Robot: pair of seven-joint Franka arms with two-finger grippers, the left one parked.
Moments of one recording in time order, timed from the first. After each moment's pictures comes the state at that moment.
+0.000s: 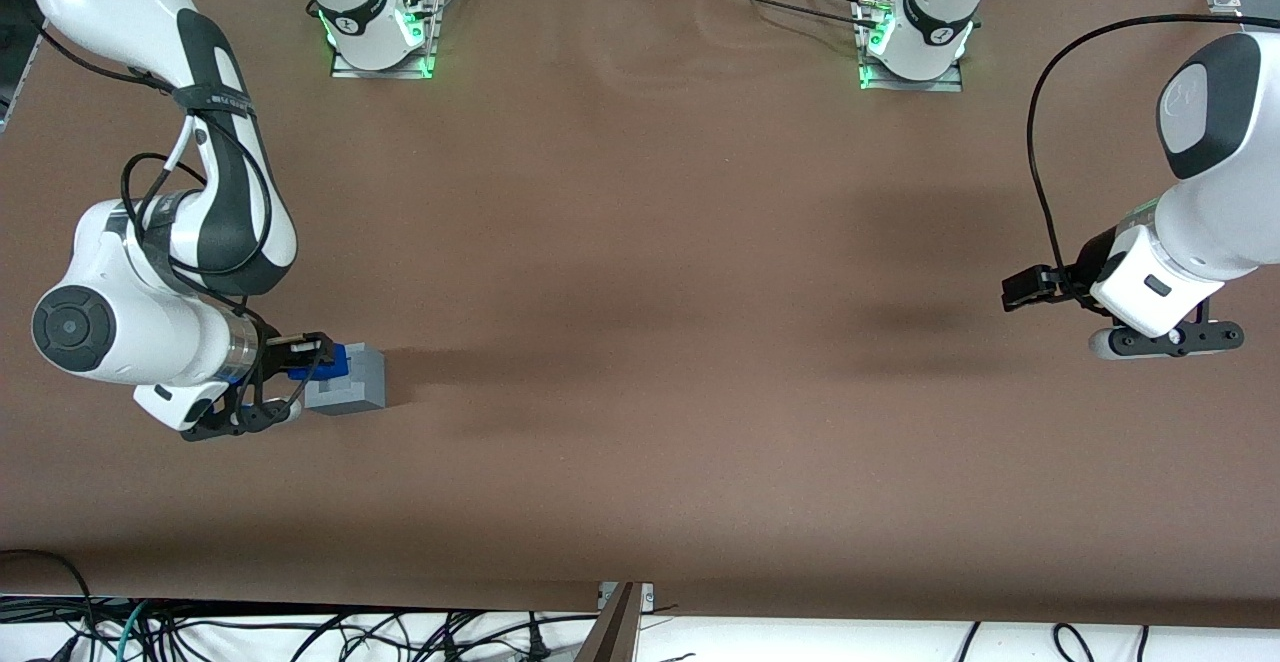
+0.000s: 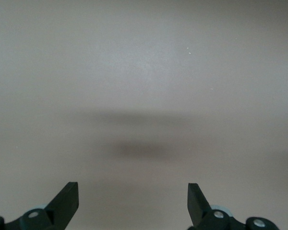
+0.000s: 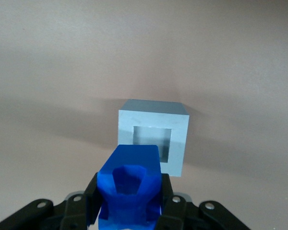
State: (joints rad) arm 0.13 0.63 -0.04 -1.35 0.05 1.85 -0.14
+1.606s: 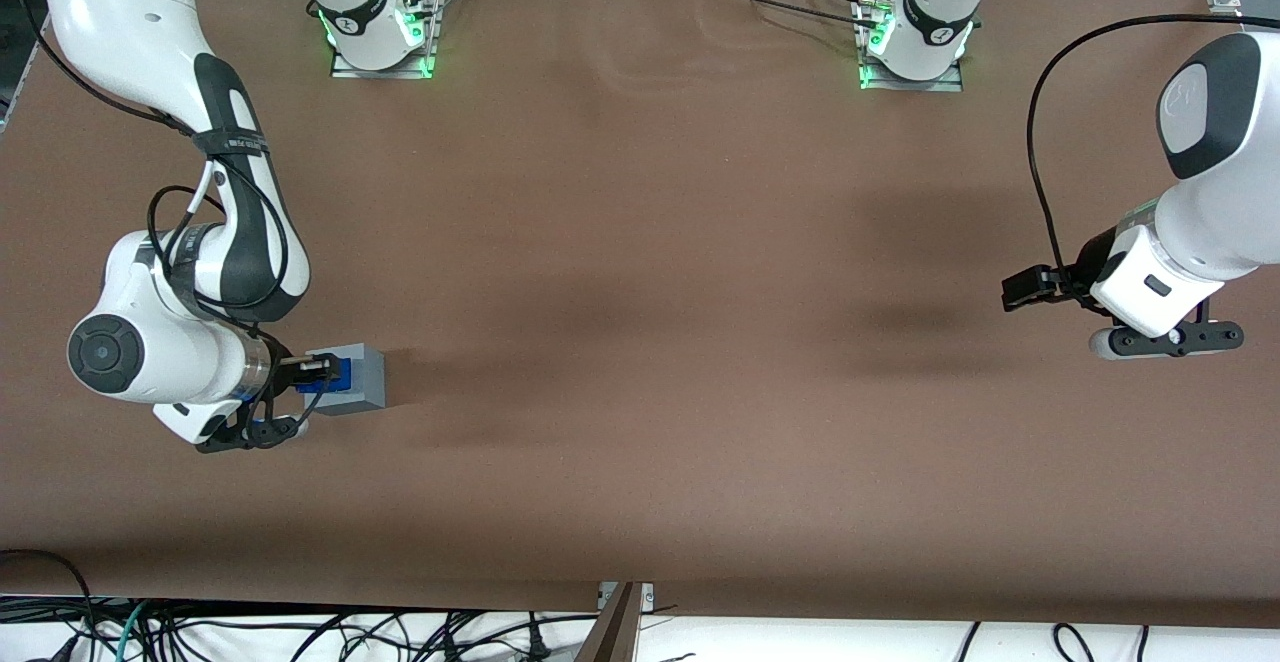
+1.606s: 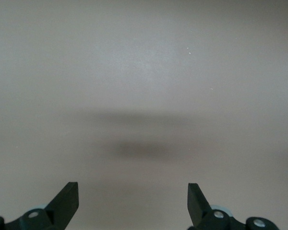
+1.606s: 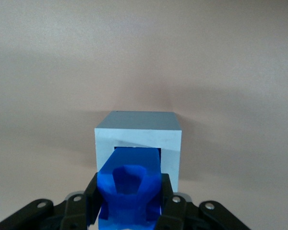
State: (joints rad) arm 0.12 0.70 -0.04 -1.35 0.05 1.93 -0.13
